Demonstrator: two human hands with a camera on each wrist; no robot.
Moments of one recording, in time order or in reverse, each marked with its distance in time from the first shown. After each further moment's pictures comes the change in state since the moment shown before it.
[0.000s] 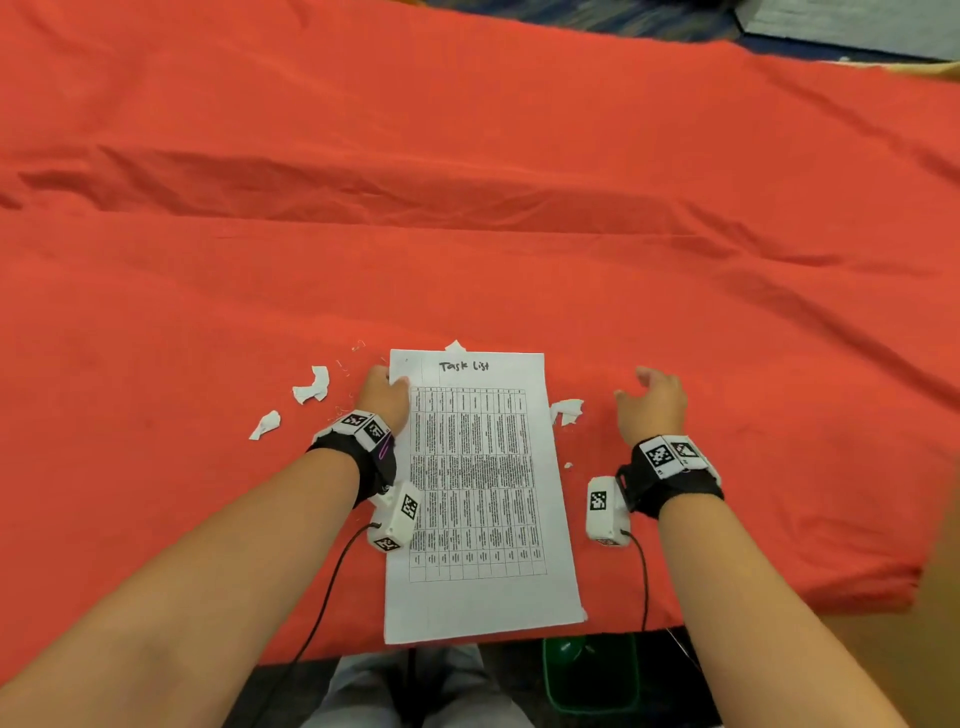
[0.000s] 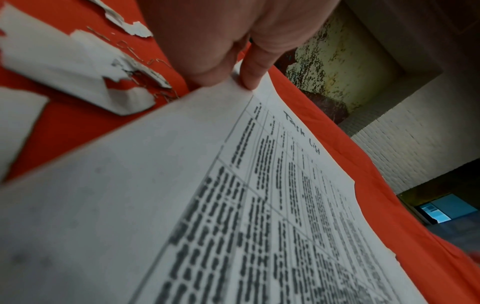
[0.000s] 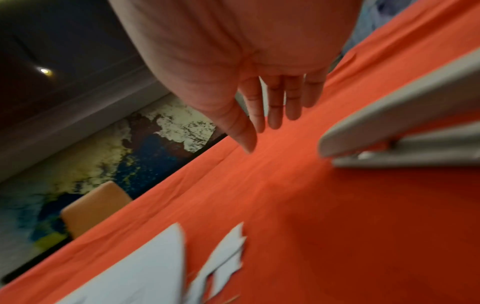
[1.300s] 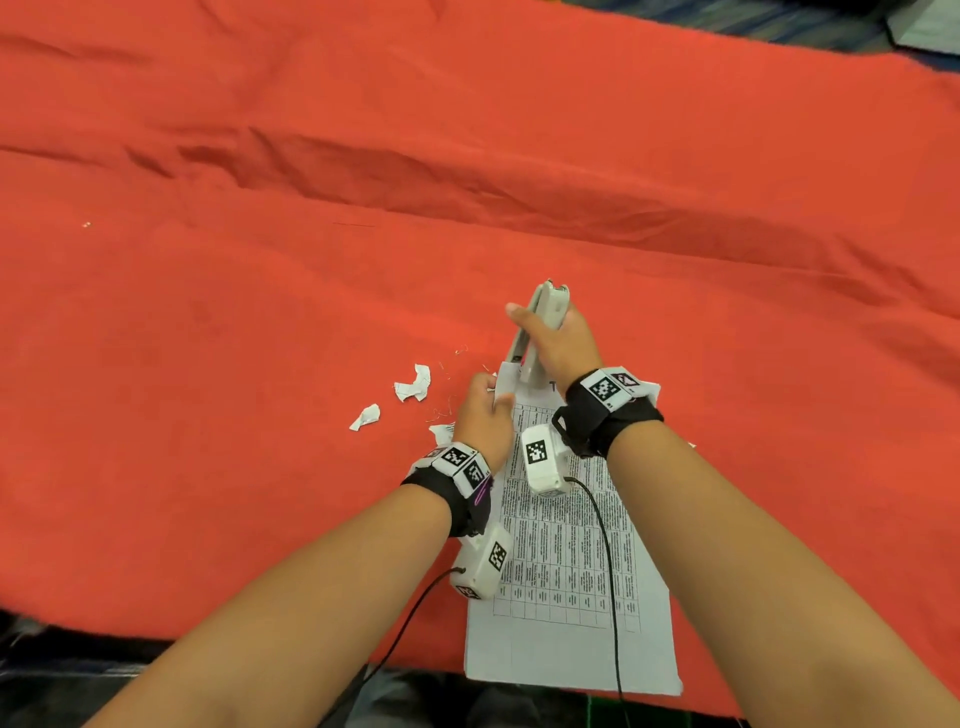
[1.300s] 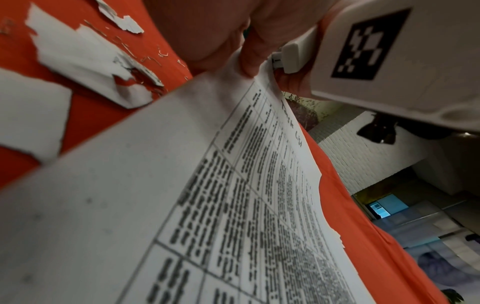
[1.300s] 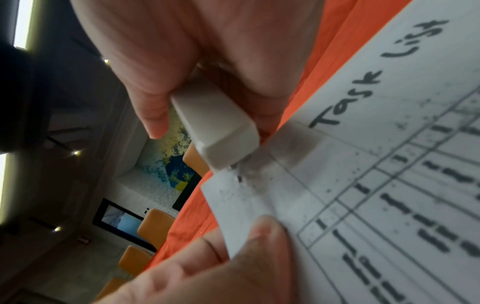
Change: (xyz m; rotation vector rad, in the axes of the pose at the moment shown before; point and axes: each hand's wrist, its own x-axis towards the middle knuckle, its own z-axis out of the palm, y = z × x) left_hand -0.020 -0.010 -0.004 -0.247 0.060 0.212; right_hand -0.053 -0.209 0.103 0.587 -0.538 -0.302
